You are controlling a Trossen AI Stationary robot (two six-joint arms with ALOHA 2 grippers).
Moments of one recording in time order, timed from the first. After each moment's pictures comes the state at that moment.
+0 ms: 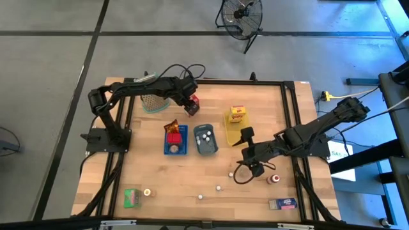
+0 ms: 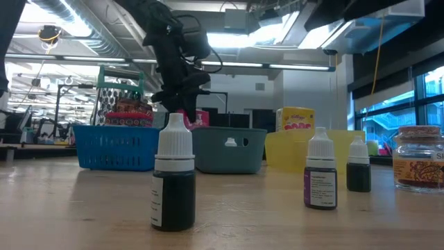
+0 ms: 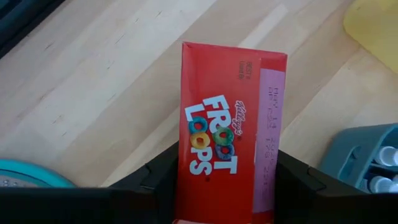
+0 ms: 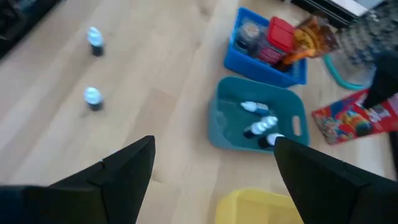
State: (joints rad) left arm 0.47 1.72 1.27 -0.70 -0.03 -0.34; right arm 0.48 1.27 0.99 -0.53 0.34 -0.09
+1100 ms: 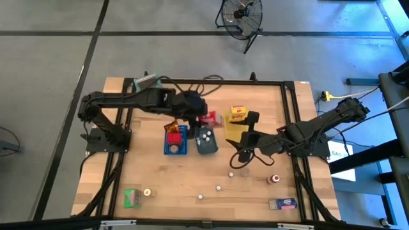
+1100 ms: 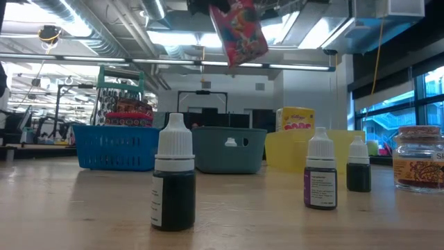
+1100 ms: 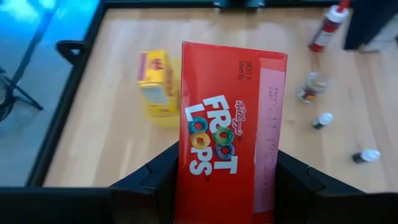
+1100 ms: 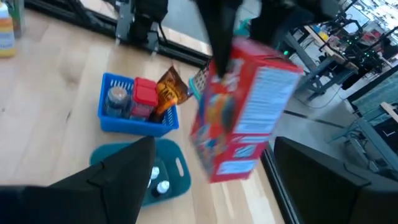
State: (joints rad) left arm 0.03 1.59 1.67 -0.85 -0.11 -0.01; right arm 0.45 1.28 1.09 -0.37 0.77 -0.12
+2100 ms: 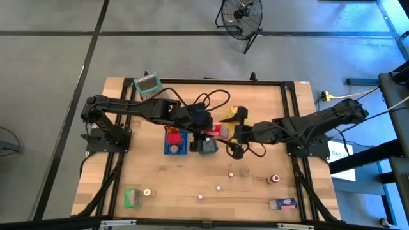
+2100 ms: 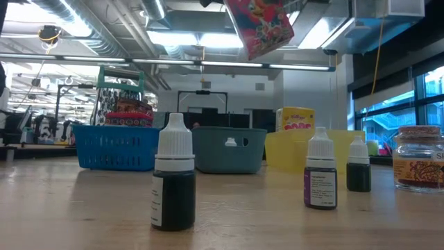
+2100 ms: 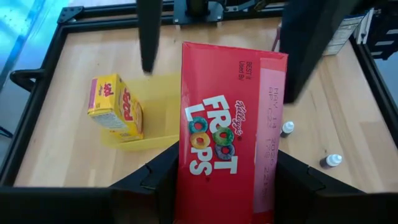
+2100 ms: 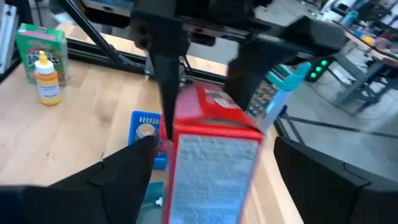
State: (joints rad) left arm -0.08 1.65 1.67 -0.76 -0.11 -0.01; right arm 0.33 1.31 1.10 -0.20 0.50 -0.13
